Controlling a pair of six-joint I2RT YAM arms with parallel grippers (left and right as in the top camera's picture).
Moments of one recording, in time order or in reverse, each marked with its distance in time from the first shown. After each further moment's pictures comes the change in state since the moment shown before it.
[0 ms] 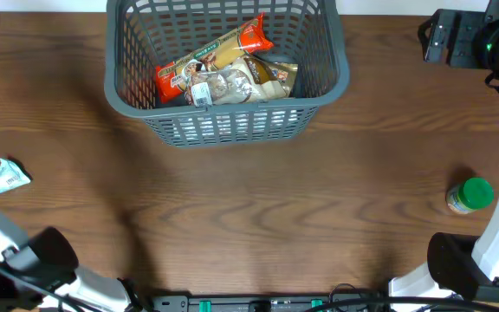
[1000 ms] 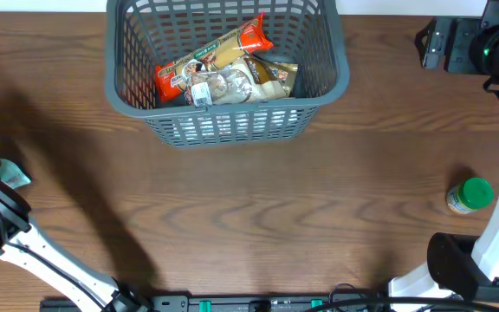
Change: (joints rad) left arm 0.196 0.549 -0.269 0.213 0.005 -0.639; right arm 0.005 0.000 0.000 -0.050 0.000 0.000
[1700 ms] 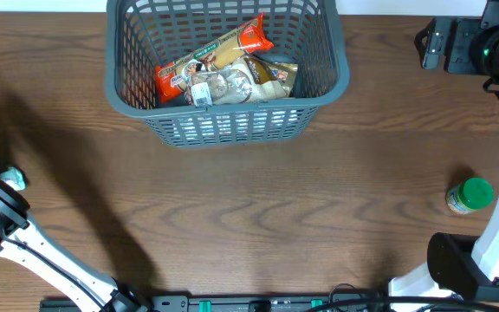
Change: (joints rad) left arm 0.002 0.042 0.008 0.112 -0.001 0.415; right arm 0.000 0.000 0.000 -0.001 0.000 0.000
